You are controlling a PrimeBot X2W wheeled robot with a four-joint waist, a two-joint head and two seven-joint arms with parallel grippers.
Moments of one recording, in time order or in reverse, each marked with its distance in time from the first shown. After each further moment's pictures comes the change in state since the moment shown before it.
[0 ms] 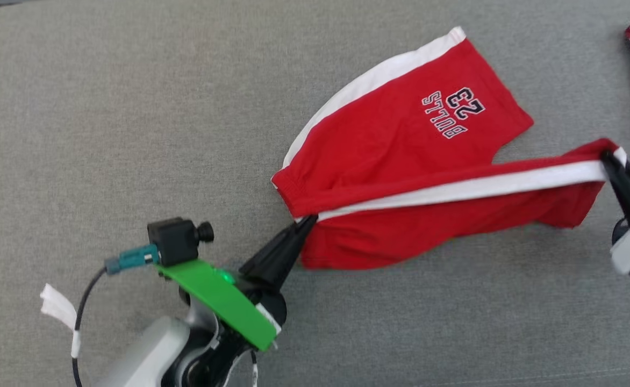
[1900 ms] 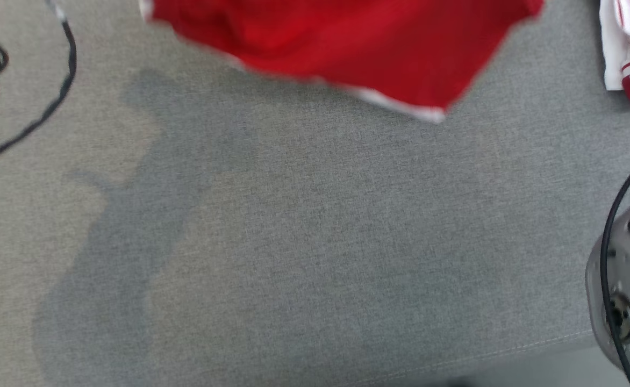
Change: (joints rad) left arm -0.924 0.147 0.304 0.043 0.110 0.061 0.437; right arm -1.023 0.279 -0.033 0.093 -0.157 -0.001 0.123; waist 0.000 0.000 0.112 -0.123
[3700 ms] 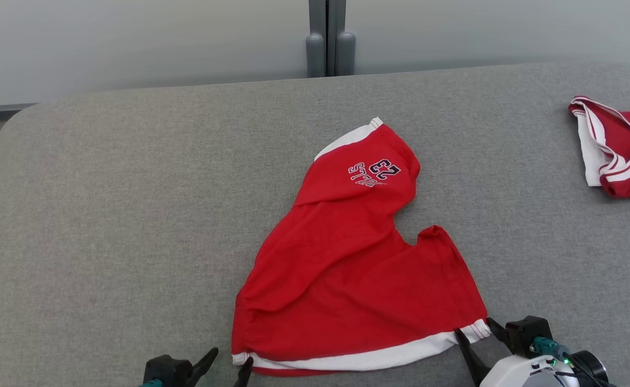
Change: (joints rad) left arm 1.300 -0.200 -0.066 0.300 0.622 -0.120 -0.466; right arm 1.167 -0.103 0.401 0.482 -0.209 0.001 -0.567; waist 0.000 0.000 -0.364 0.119
